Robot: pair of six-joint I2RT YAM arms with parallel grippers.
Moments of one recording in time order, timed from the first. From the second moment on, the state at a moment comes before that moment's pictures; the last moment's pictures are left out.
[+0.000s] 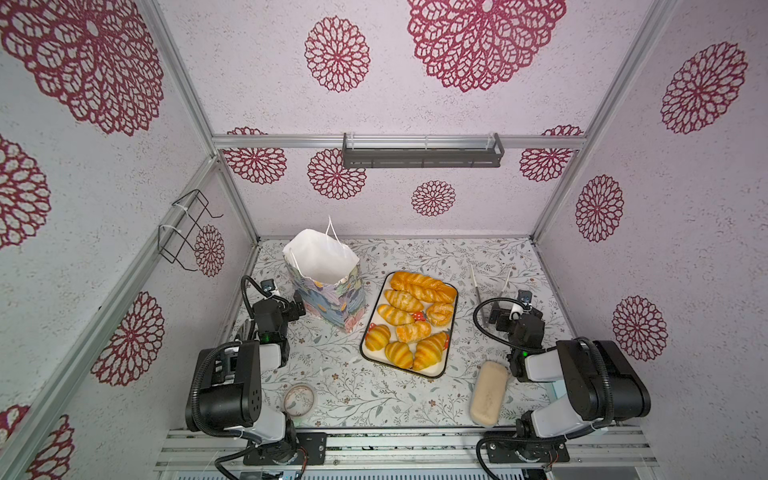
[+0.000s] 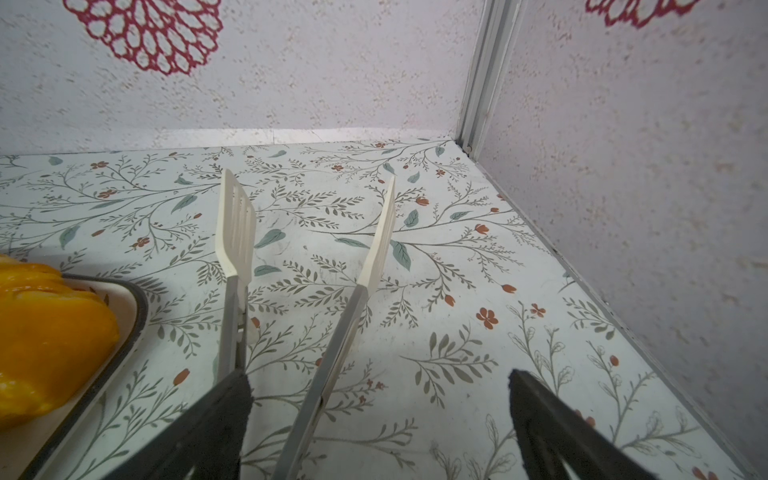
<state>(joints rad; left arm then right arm) 0.15 1.53 0.43 0.79 -0.08 -0.07 0.02 1.54 0.26 1.02 0.20 0.02</state>
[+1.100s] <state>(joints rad) -0.08 0.95 0.48 0.32 -0.64 -0.31 0.03 1.27 0.67 0.21 0.47 0.26</state>
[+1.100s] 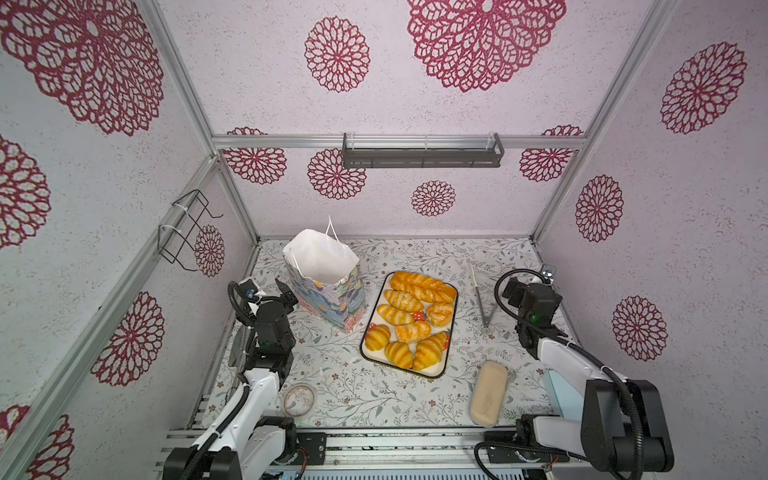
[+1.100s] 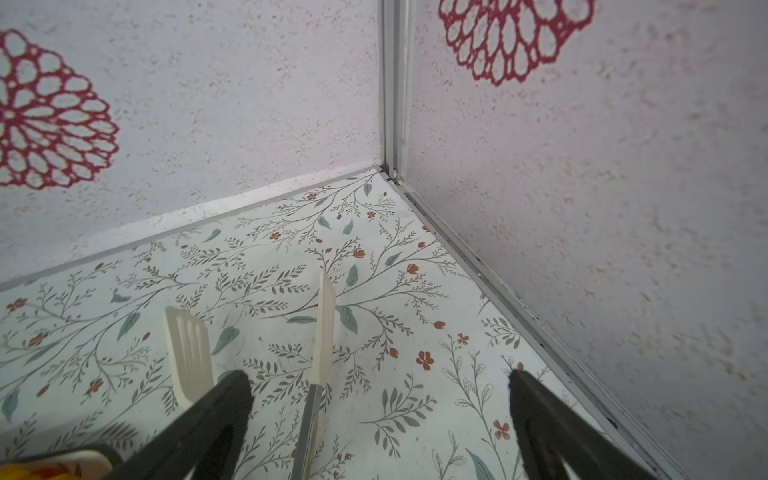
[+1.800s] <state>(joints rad) -0.25 0.70 0.87 -0.44 -0.52 -0.56 0.05 1.44 1.08 -0.48 0.35 0.48</state>
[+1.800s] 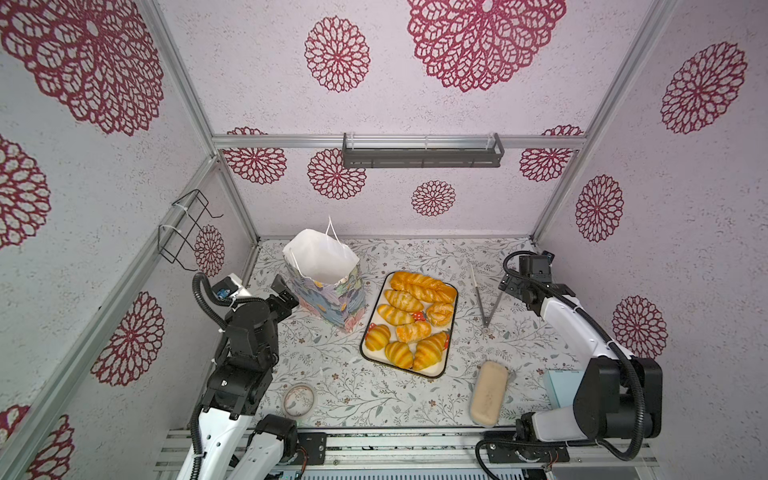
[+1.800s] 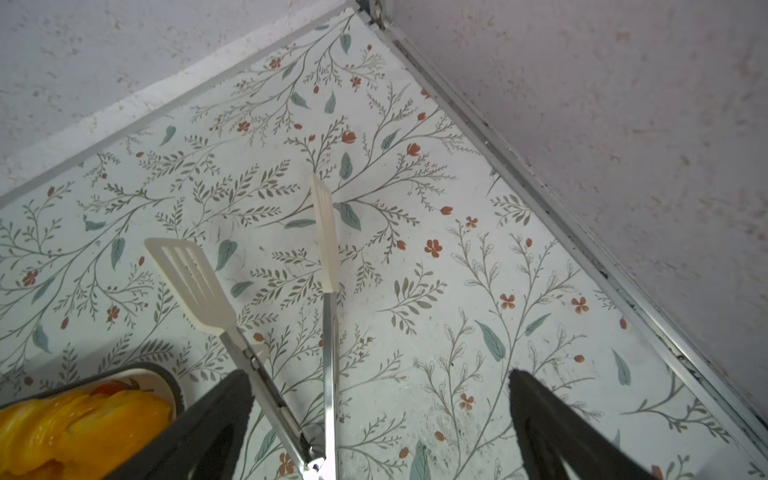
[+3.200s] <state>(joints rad) -0.17 1.19 1.20 -0.68 -0.30 -0.63 0.11 1.47 1.06 -0.52 0.23 0.42</state>
